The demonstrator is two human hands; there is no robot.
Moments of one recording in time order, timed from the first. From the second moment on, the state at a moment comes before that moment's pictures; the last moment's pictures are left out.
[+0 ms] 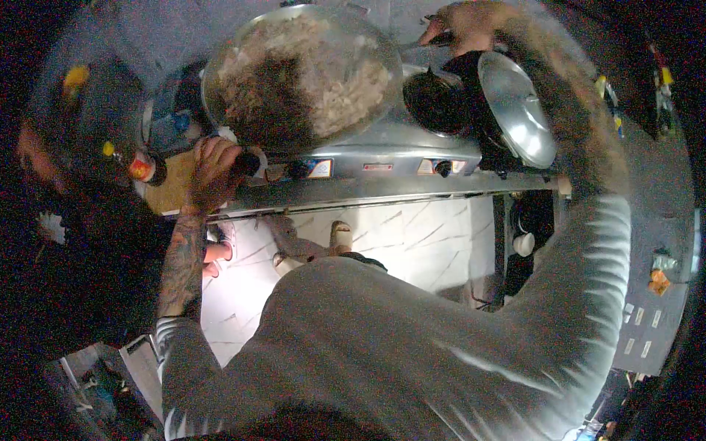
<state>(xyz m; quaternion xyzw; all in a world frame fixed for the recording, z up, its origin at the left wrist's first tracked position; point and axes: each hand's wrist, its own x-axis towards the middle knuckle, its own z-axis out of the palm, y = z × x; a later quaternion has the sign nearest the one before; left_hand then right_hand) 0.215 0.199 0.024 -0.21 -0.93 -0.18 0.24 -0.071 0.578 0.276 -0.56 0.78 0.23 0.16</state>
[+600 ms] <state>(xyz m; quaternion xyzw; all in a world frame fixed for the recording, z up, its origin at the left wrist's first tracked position) 0.218 0.225 0.039 -0.11 -0.96 -0.15 0.22 -0.010 0.640 0.107 -0.13 0.80 -0.40 0.43</state>
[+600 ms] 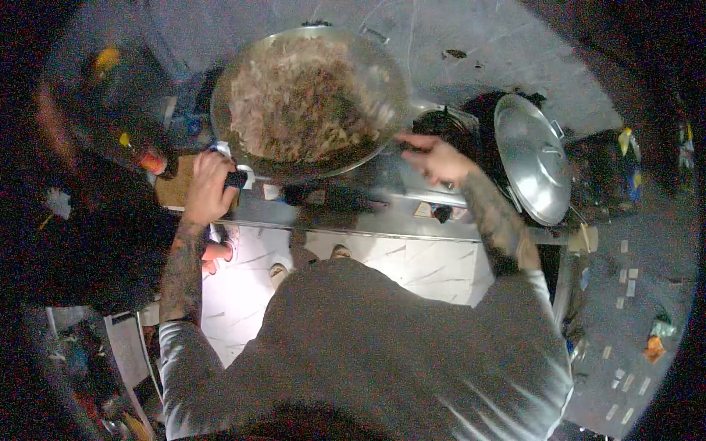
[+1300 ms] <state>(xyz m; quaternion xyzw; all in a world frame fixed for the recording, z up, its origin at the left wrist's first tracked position) 0.209 0.240 0.044 -0.06 -0.98 -0.08 0.18 -0.108 0.661 0.152 -0.44 0.89 0.05 -0.09</state>
